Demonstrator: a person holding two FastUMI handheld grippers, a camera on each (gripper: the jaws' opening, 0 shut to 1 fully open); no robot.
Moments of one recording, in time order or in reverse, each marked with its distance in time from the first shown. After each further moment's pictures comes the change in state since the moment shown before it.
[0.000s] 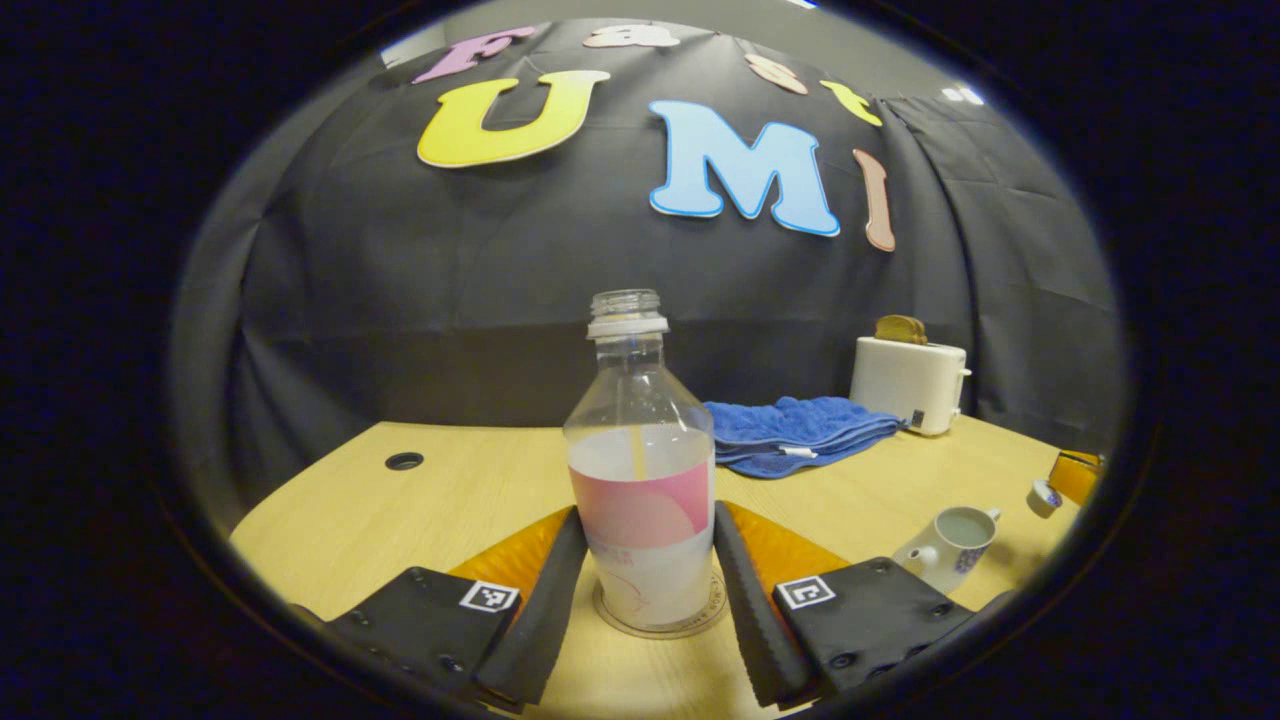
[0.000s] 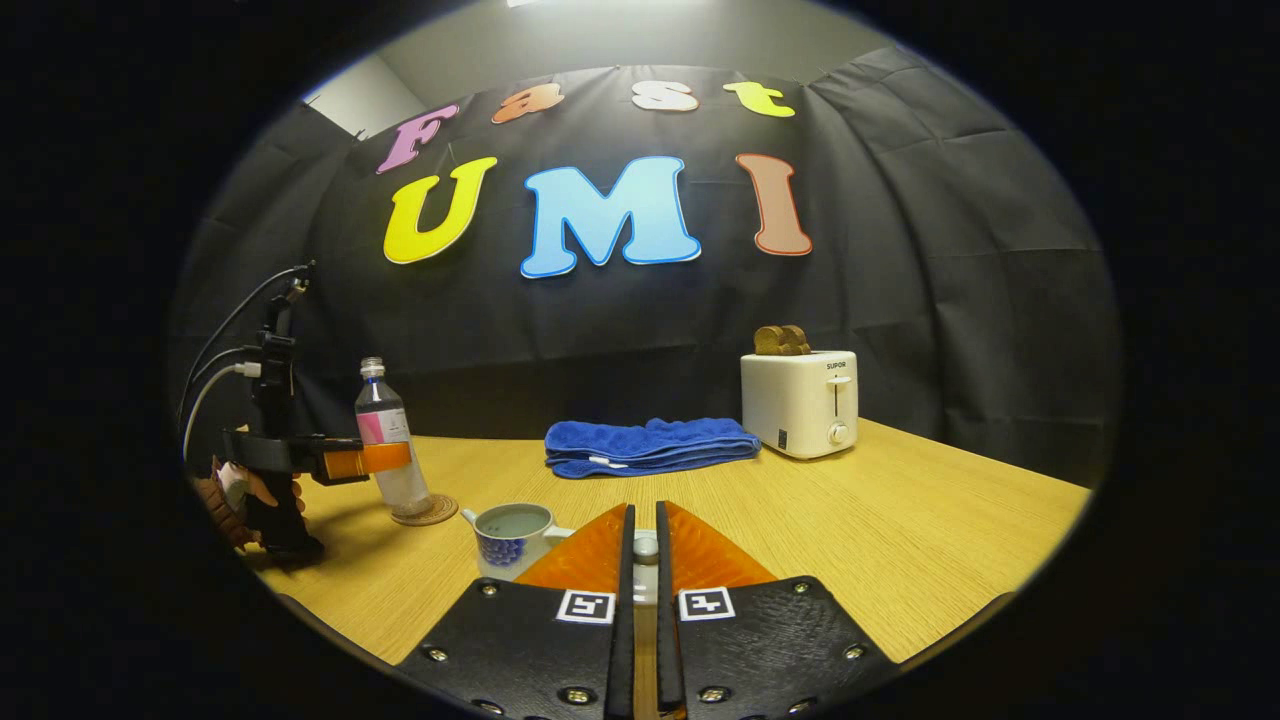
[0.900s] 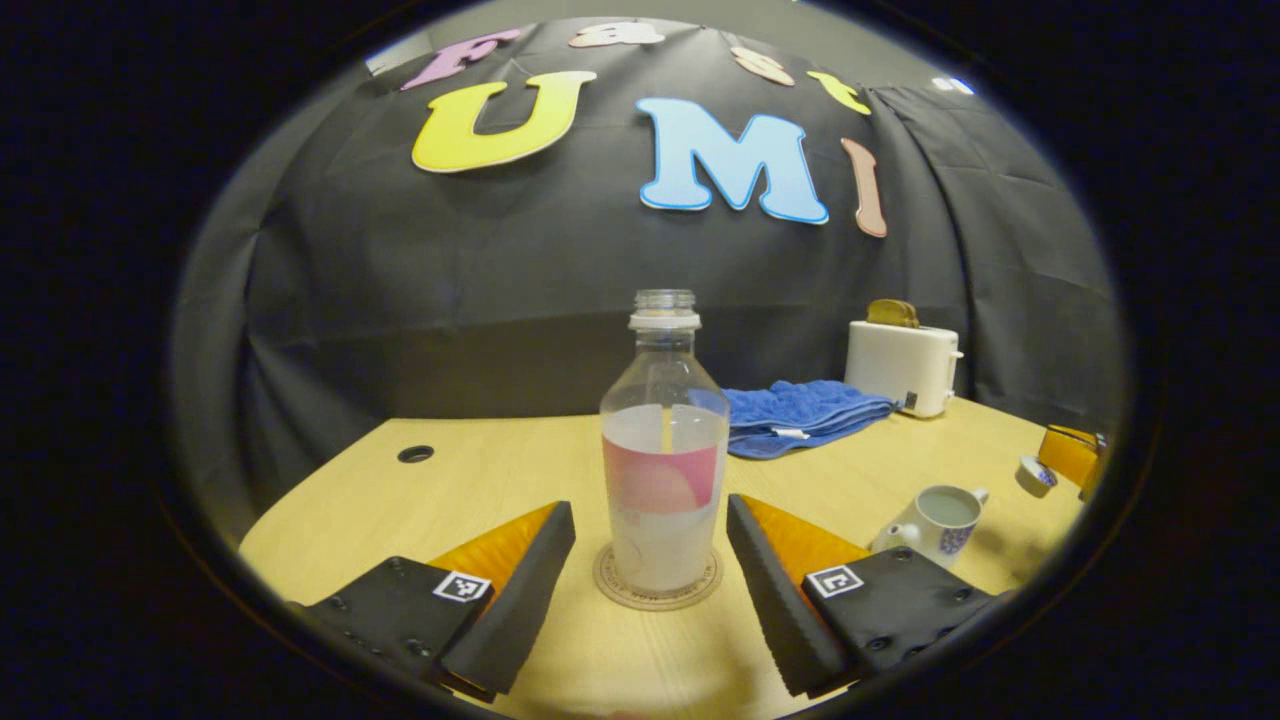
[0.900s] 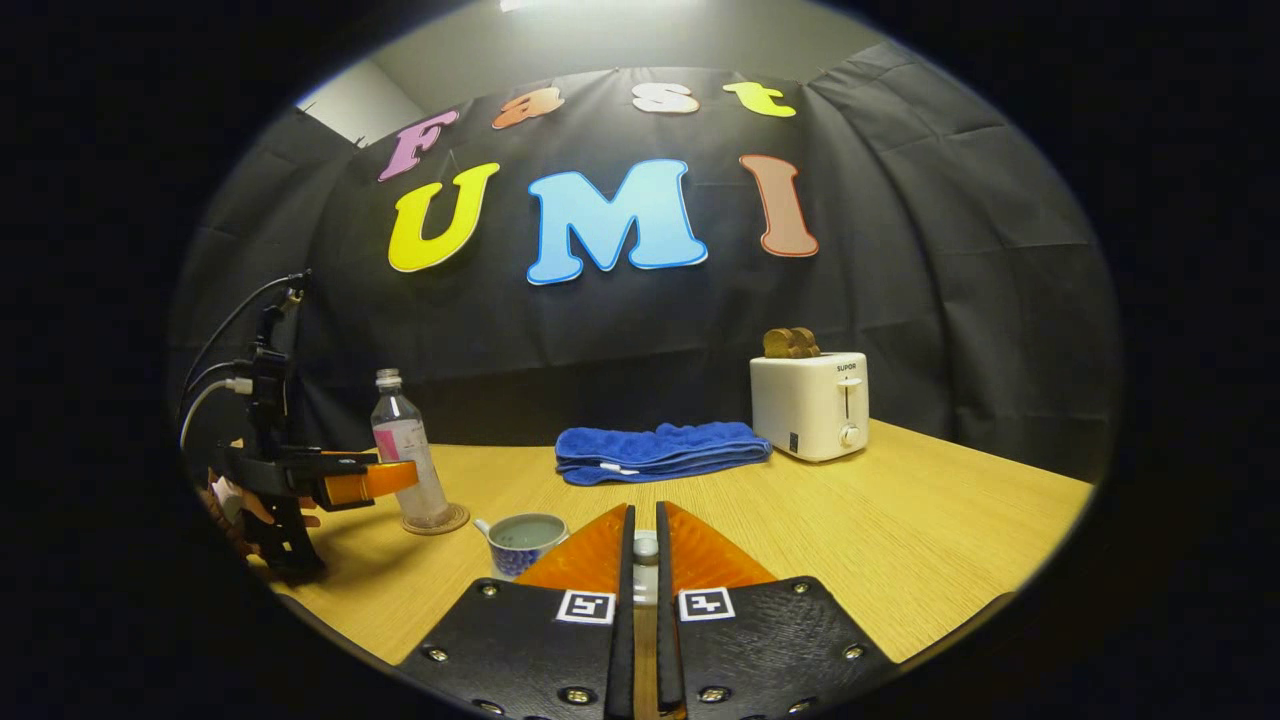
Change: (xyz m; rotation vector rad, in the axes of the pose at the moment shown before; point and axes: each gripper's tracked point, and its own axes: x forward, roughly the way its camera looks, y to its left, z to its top) left arm -0.035 0.000 -0.004 0.030 0.038 0.022; right arm 0.007 0.015 0.010 0.017 -0.006 0.035
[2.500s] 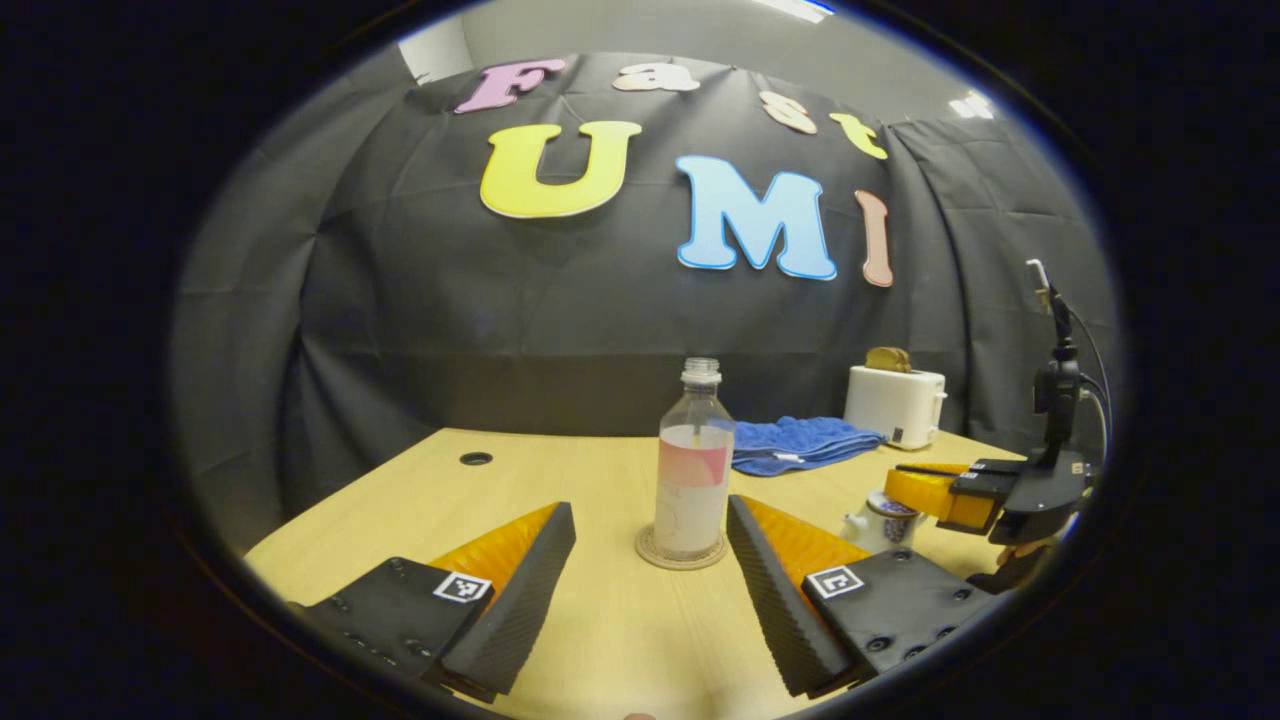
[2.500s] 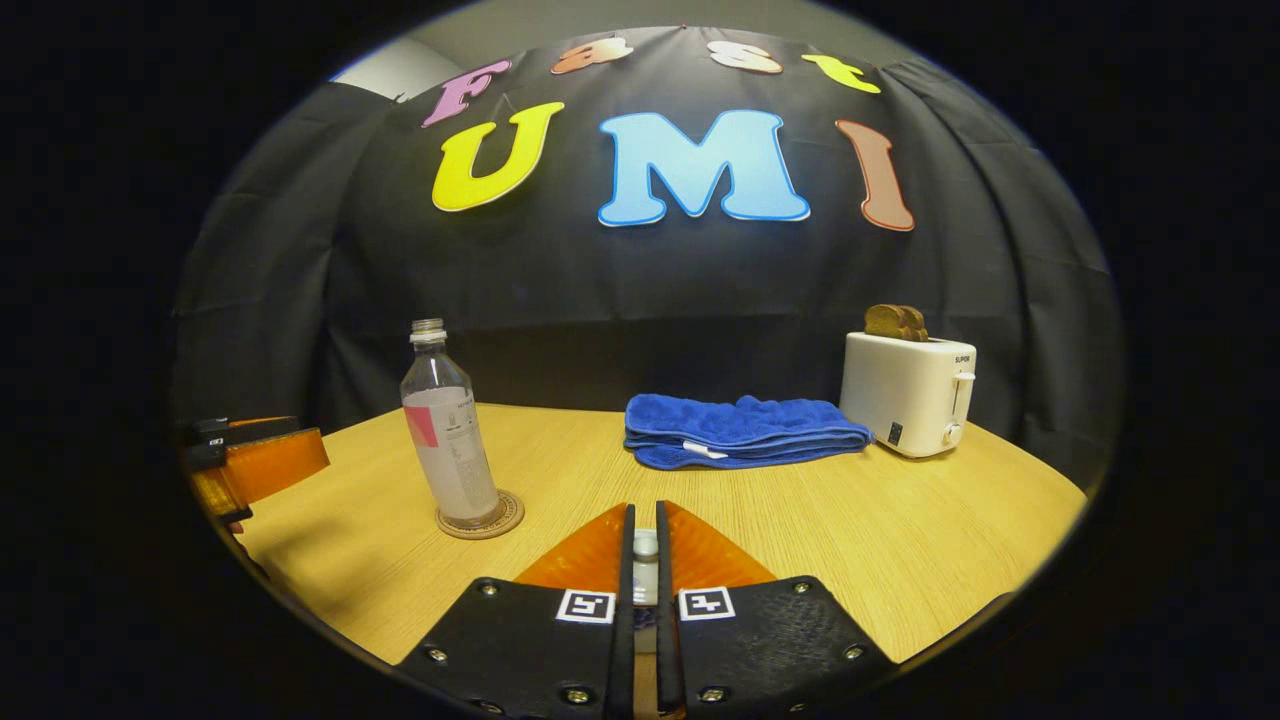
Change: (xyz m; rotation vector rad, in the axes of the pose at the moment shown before) left arm -0.102 0.023 0.015 -0.070 -0.109 0.058; right arm 0.063 0.077 -0.020 -0.072 0.150 0.108
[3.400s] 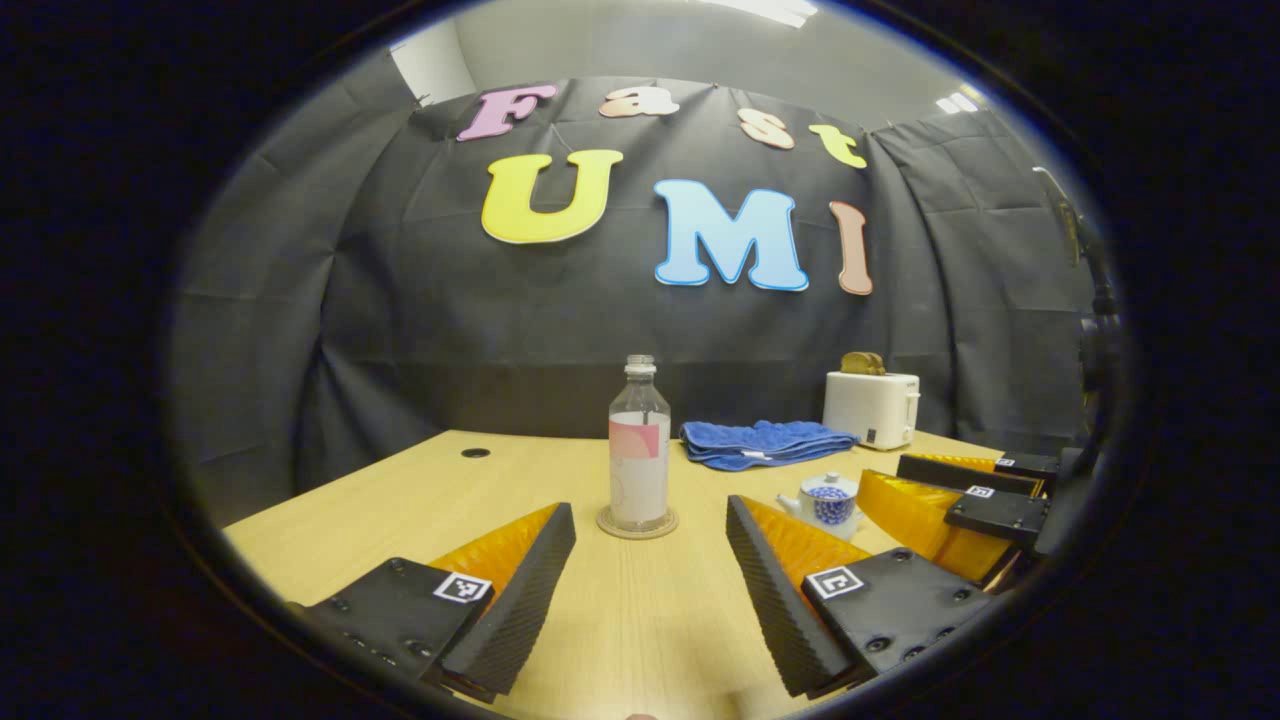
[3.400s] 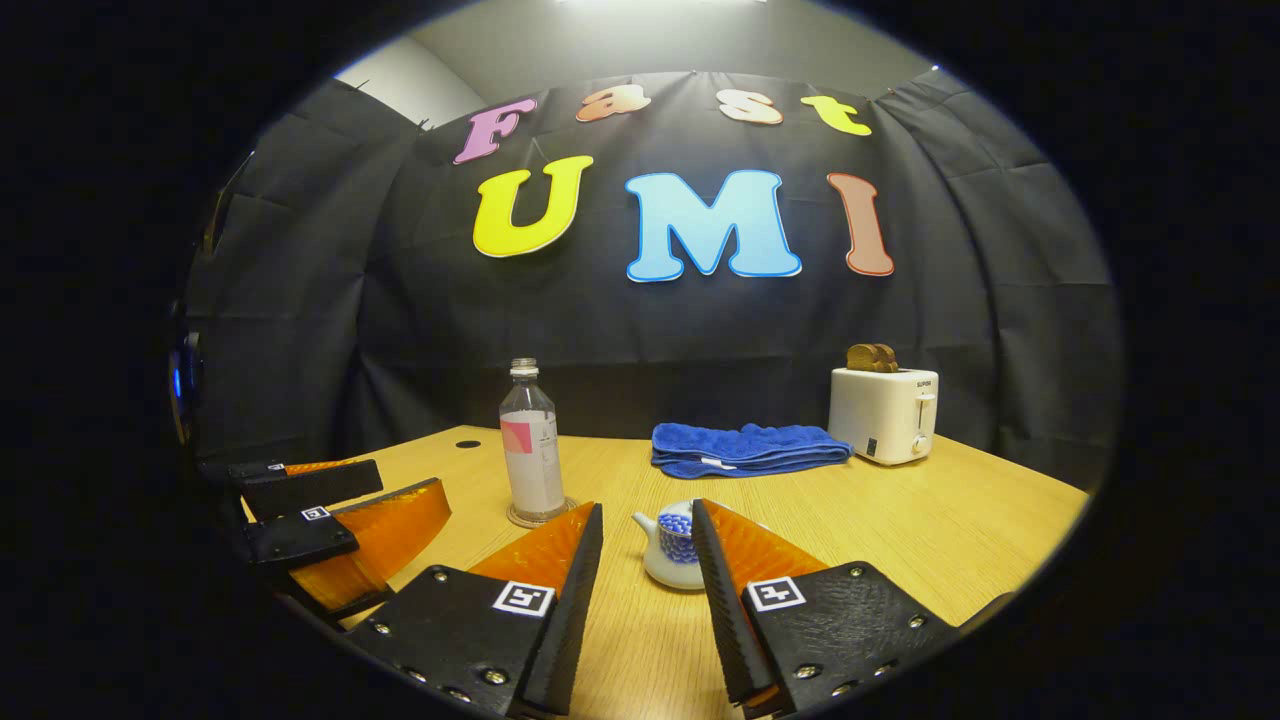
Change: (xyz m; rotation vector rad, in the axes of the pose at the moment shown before) left arm -0.061 -0.059 -0.020 0.020 -0.063 0.042; right arm -0.102 0.045 0.001 -0.016 -0.134 -0.003
